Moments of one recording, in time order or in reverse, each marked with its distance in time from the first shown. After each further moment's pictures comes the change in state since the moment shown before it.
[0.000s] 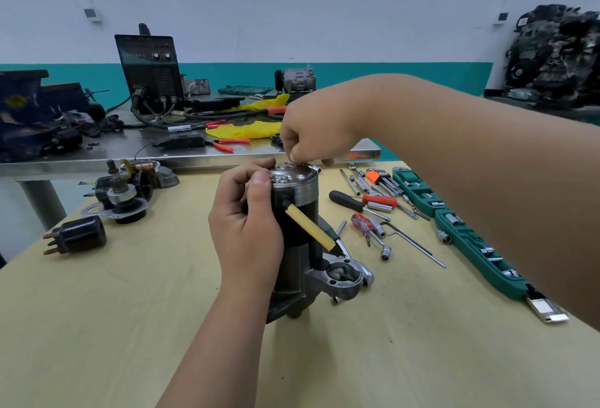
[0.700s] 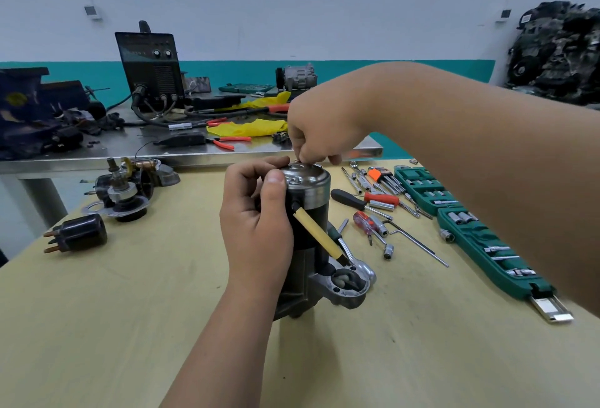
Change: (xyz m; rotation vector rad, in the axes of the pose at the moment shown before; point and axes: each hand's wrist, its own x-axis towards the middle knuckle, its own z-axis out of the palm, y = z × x) left_hand -0.003 0.004 0.005 -0.022 -0.069 0.003; right_hand -0.007 -0.003 -0.005 -0.006 -0.041 0.008
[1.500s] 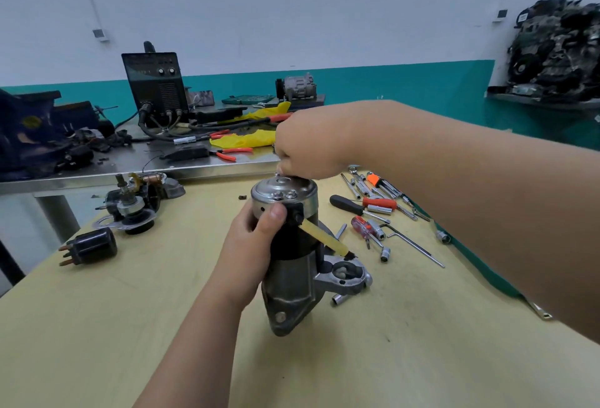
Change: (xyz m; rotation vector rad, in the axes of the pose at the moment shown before) left_hand 0.005 -0.003 -0.030 0.008 -0.452 -0.484; right_hand -0.007 -0.004 0.014 -0.116 0.187 -0.059
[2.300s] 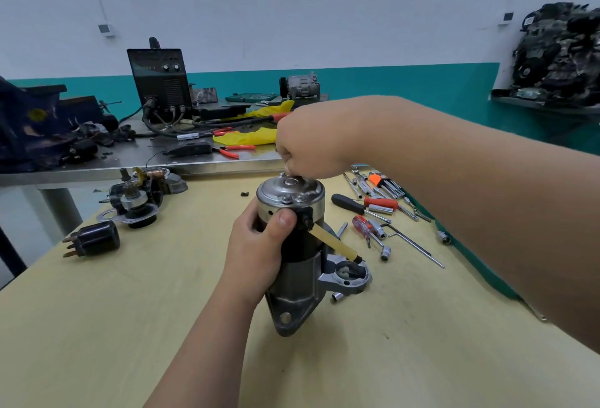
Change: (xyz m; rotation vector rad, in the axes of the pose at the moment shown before) left_hand -0.006 -0.006 0.009 -0.003 0.102 0.124; right_hand -0.001 -0.004 -0.001 -0.019 0.046 -0.019
